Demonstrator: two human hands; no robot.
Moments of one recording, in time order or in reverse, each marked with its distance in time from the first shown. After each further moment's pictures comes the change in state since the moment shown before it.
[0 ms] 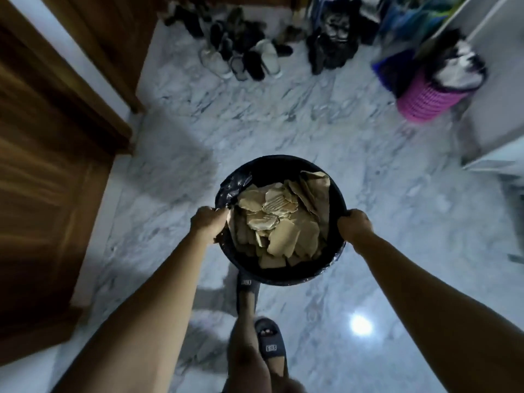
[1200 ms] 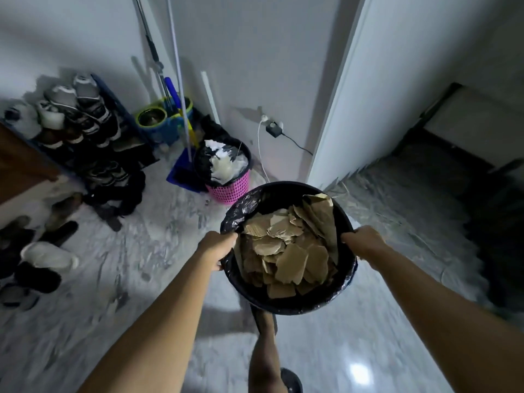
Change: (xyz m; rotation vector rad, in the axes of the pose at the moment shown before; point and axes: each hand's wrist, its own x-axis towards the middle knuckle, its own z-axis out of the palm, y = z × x) left_hand -0.042 0.668 0.569 0.522 -0.472 0.382; right_hand 0.369 0.257 -0.545 0.612 0.321 0.517
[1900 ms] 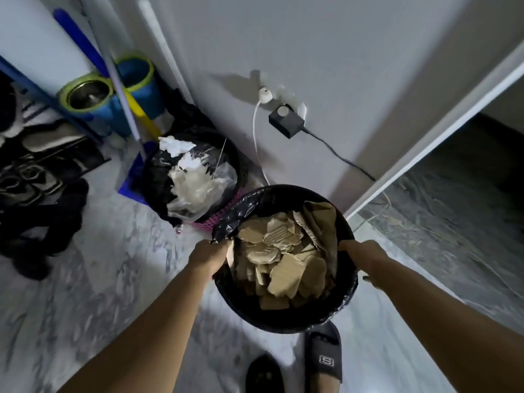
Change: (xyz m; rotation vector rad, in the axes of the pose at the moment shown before) left_hand 0.470 0.111 0.093 0.072 0.091 -0.088; right_hand 0.442 -0.095 0.166 0.206 -0.129 0.248
